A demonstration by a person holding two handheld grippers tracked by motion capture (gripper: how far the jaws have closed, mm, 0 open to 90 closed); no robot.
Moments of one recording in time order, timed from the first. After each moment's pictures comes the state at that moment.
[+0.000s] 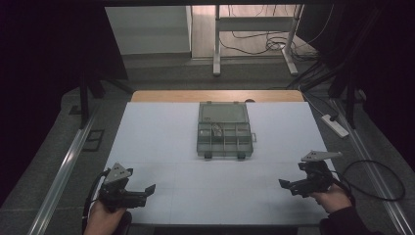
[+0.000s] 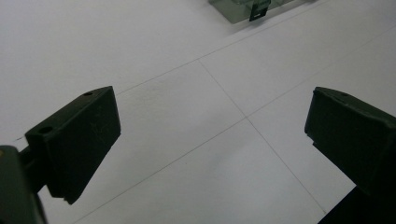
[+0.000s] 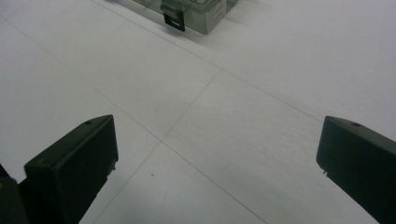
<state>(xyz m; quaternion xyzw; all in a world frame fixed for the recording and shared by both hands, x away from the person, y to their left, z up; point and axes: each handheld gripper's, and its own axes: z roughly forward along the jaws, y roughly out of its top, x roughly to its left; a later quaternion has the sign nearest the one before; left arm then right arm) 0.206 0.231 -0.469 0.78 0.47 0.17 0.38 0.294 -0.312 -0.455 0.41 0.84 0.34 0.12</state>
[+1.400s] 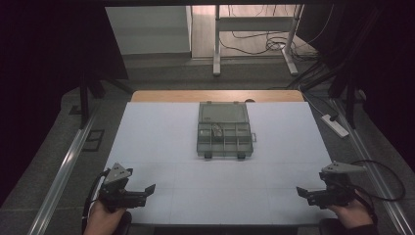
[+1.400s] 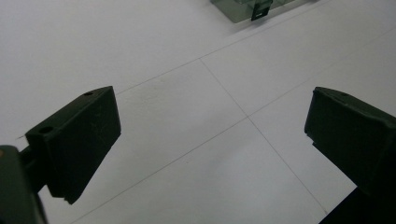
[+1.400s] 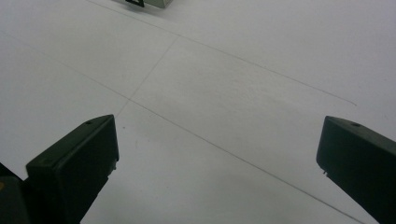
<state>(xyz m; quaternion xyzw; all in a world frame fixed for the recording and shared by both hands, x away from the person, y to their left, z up) 0.206 0.231 -0.469 0.78 0.47 0.17 0.38 0.260 -0.349 -0.450 0.45 0.82 0.32 0.16</state>
